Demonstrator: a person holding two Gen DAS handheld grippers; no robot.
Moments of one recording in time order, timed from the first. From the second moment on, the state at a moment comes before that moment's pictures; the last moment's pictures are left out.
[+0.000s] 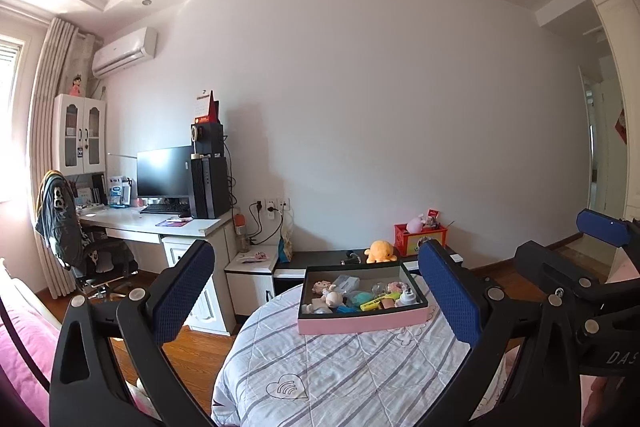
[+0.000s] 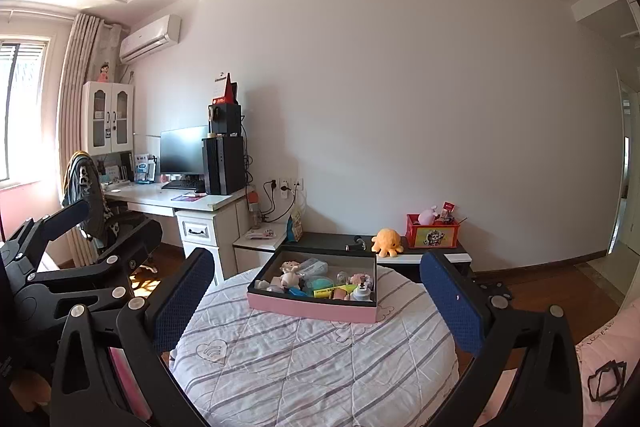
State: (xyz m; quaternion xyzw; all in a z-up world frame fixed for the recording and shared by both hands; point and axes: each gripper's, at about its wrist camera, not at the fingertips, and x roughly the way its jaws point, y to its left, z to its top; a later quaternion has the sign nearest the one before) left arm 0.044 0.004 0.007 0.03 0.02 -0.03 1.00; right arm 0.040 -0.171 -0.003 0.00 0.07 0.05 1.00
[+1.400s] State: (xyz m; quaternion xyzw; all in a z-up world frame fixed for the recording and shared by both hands) left arm 0.014 0.004 0.014 0.03 0.01 -0.02 1.00; right arm 0.003 -0.161 0.000 -0.02 0.02 0.02 1.00
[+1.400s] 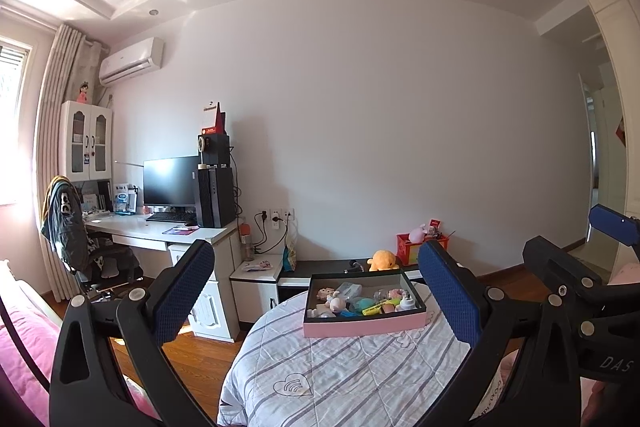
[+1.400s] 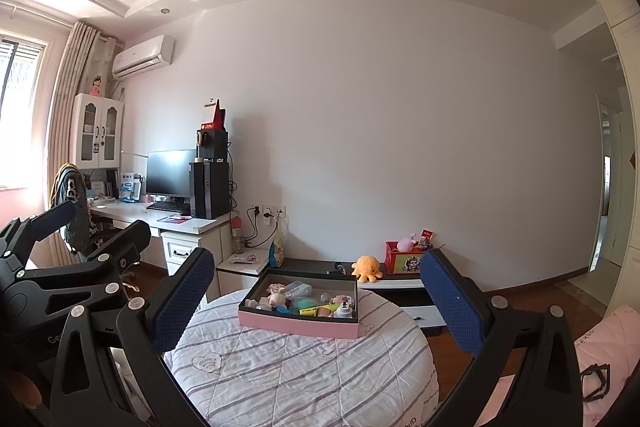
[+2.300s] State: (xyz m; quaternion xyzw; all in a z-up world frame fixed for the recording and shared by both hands) left arm 0.010 -0.001 0.014 0.03 0.00 -0.01 1.00; right arm -0.001 -0.158 -0.001 -0.02 0.01 -0.01 1.00
